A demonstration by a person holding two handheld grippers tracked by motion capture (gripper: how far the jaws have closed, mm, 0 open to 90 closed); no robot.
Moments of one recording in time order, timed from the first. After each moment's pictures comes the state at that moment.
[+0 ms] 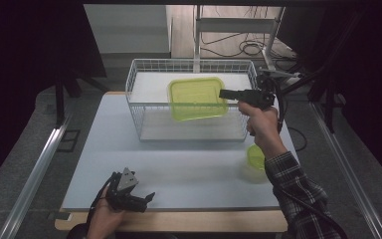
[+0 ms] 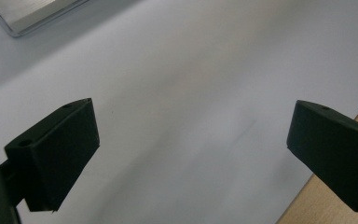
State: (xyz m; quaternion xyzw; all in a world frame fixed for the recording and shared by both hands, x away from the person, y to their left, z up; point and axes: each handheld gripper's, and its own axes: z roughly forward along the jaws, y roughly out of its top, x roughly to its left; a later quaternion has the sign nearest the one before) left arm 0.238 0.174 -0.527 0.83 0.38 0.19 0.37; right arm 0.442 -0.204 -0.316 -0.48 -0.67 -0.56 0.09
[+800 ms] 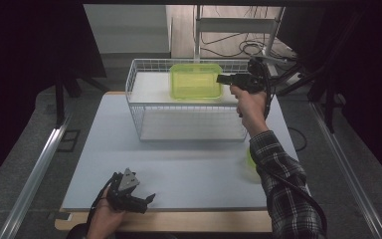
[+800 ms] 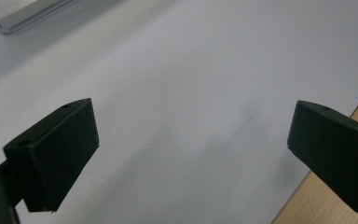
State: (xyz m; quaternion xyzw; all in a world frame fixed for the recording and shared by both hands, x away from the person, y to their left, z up) left arm 0.238 0.172 -0.528 0.83 0.38 0.19 0.36; right arm 0.491 -0.183 -0.313 -0.54 -0.65 -0.54 0.03
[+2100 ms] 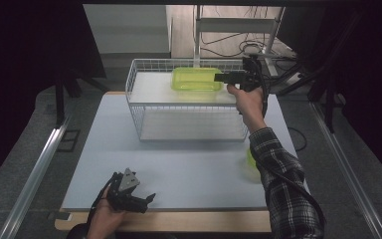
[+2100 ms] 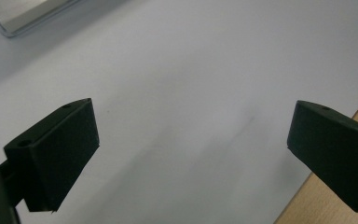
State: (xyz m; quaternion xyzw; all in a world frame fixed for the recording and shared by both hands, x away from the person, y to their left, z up) left arm 0.237 0.172 -0.527 0.83 0.38 0.19 0.36; right arm 0.505 -0.175 -0.314 -0.53 -0.69 -0.50 -0.04
